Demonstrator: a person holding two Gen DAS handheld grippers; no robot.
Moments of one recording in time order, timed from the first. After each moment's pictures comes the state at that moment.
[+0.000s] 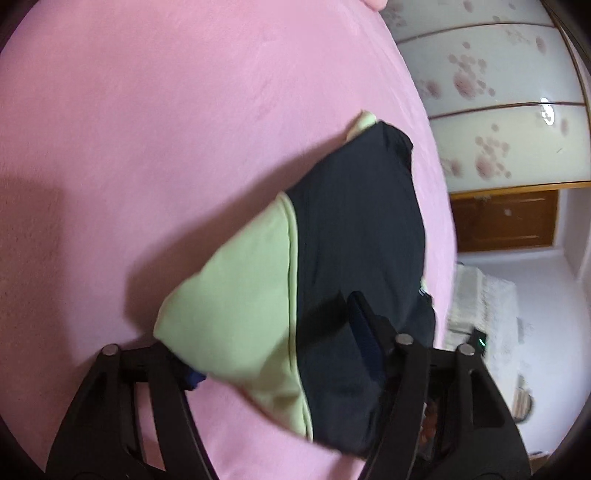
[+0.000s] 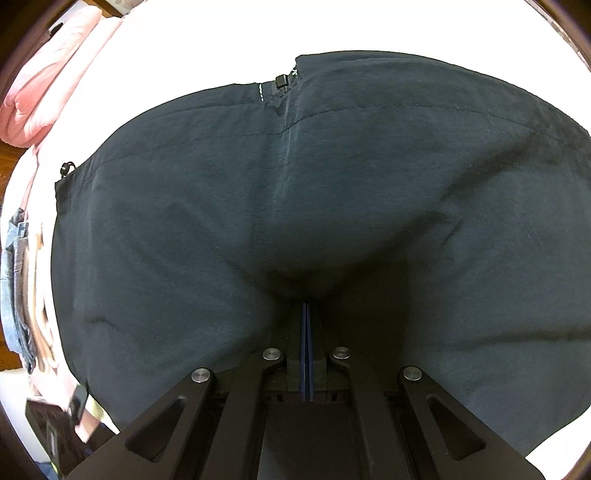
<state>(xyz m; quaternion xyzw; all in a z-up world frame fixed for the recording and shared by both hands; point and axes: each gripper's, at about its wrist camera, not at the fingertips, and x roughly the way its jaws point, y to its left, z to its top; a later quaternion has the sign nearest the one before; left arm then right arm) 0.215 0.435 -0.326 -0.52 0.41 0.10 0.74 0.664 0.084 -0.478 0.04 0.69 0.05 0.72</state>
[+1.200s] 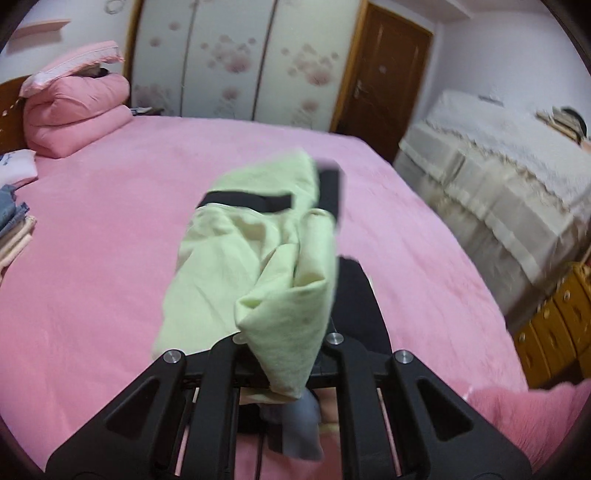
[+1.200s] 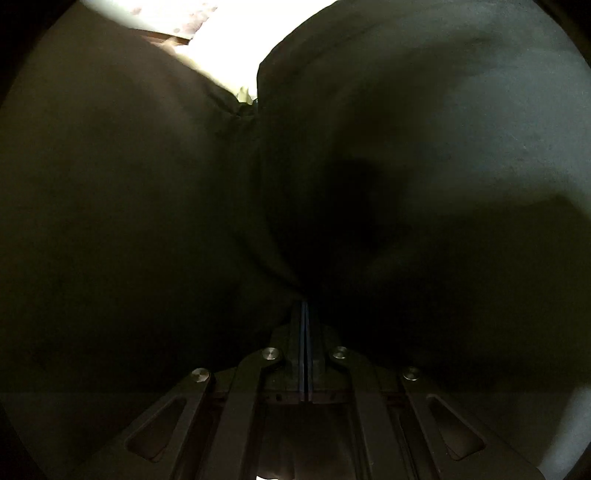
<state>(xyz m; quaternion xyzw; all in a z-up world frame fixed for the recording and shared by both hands) 0.230 0.030 -0.134 -0.07 0.33 -0.04 0.94 0.675 -0.003 -0.498 0.24 0.67 0.26 0.65</state>
